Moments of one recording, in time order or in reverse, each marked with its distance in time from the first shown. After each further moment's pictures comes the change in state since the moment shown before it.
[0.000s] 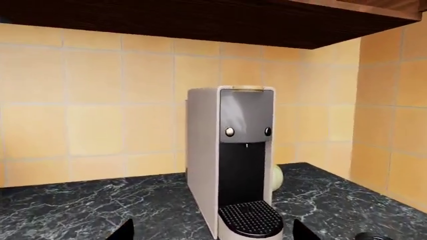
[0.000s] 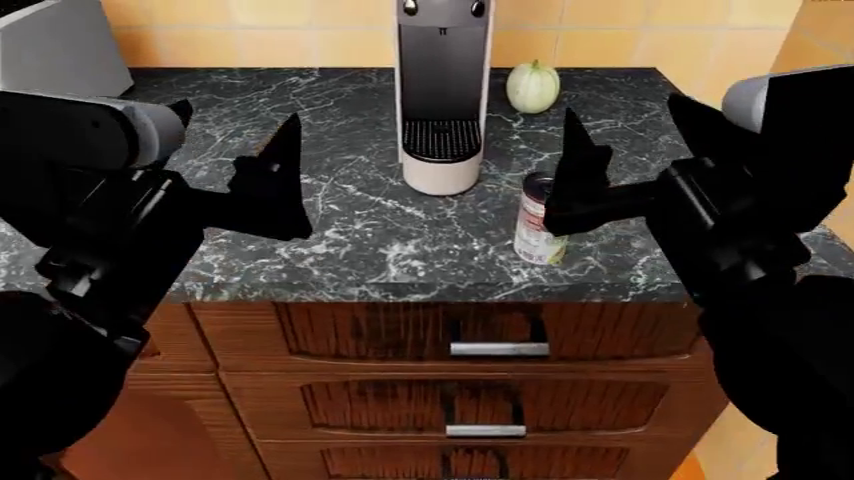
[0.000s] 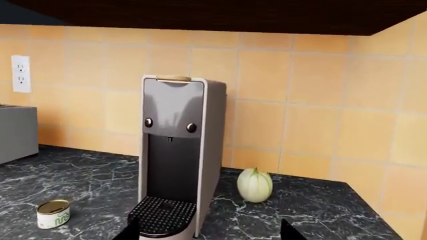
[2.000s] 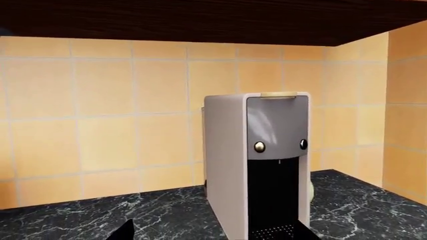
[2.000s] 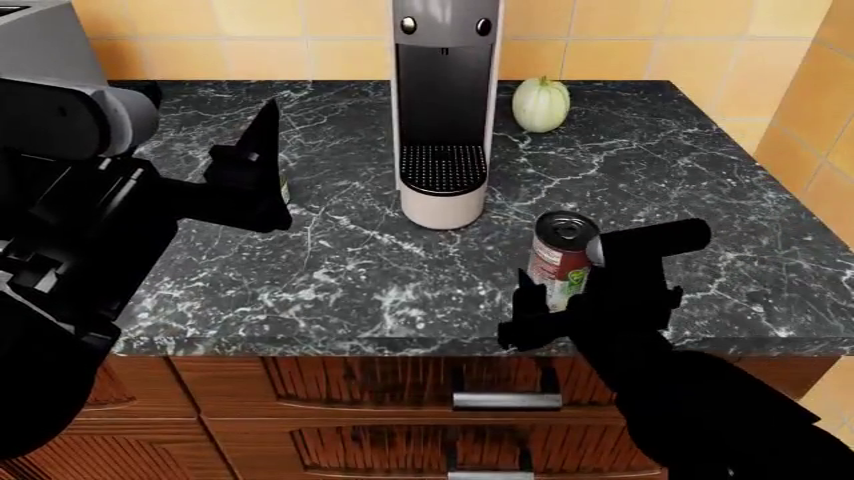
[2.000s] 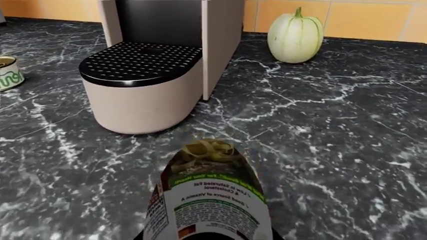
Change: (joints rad) left arm -0.037 -0.101 0.018 -0.001 -0.127 0.023 -0.116; right arm -0.337 0.077 -0.243 0.360 -0.059 -0.332 -0.027
